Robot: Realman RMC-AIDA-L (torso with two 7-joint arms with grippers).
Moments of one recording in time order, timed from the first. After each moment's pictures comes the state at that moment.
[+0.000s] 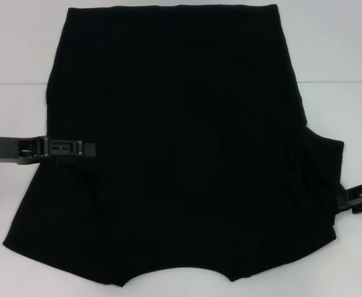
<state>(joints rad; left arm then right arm) -0.67 -1.99 0.32 0.80 2.45 1.67 -2.20 0.68 1.89 -0.66 -0.61 -2.53 -1.45 2.50</state>
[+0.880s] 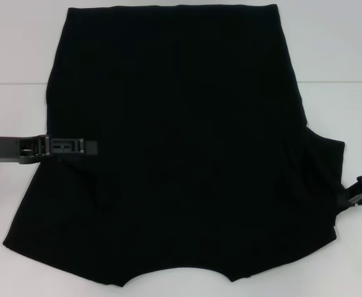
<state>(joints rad) -0.66 -2.00 0.32 0.80 2.43 1.66 -2.20 0.69 1.91 -0.67 -0.59 -2.53 -1.37 2.52</state>
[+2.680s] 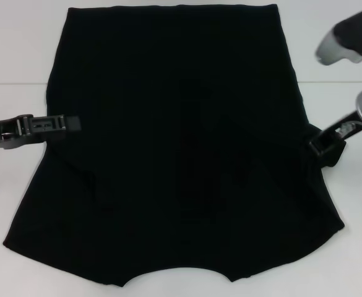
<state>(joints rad) -0.63 -1.99 0.27 0.81 2.32 1.67 -2.20 0.88 2.01 -1.10 -0.86 -2.69 -1.31 2.45</state>
